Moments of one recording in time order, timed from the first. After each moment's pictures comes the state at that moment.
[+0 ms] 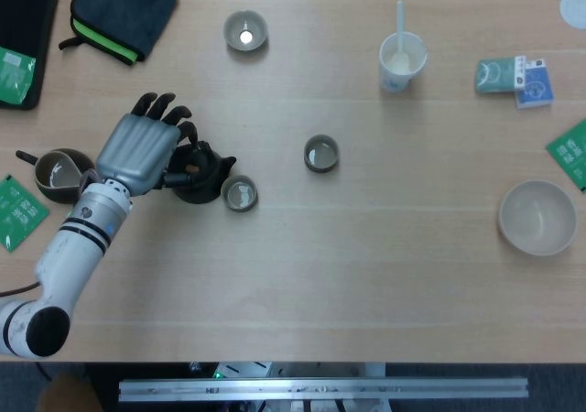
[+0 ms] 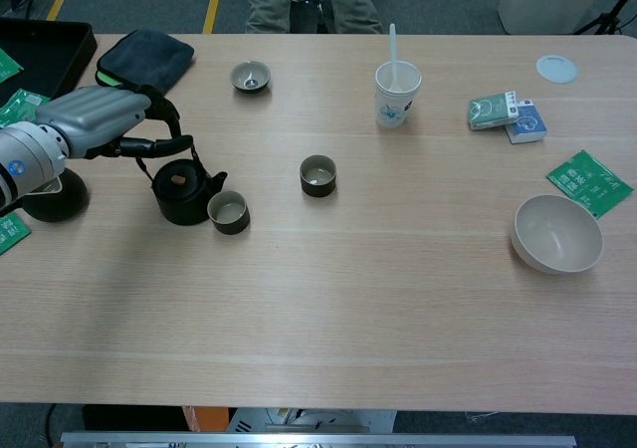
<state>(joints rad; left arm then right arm) -0.72 -1.30 -0.04 -1.77 0.92 0.97 0.51 0.02 -1.08 0.02 -1.52 -1.50 1.45 0.29</state>
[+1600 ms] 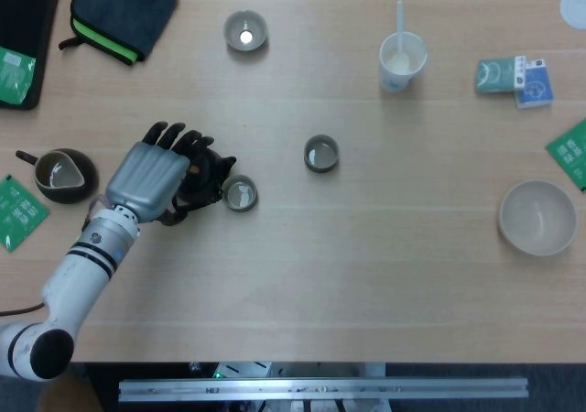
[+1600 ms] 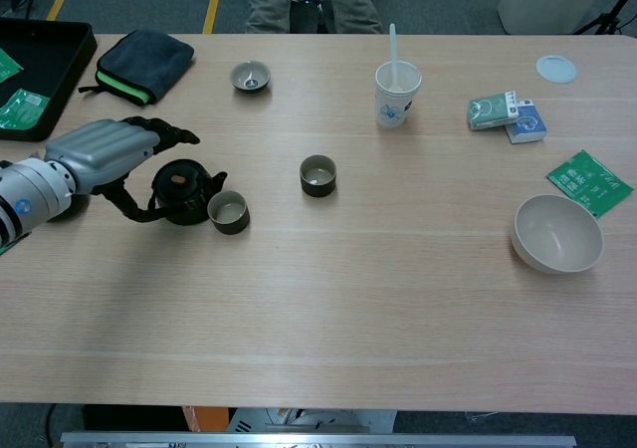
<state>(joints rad) -0.70 -1.35 0.03 -1.79 0.95 0.99 0.57 0.02 -1.08 0.02 -1.52 -1.50 1.44 0.29</state>
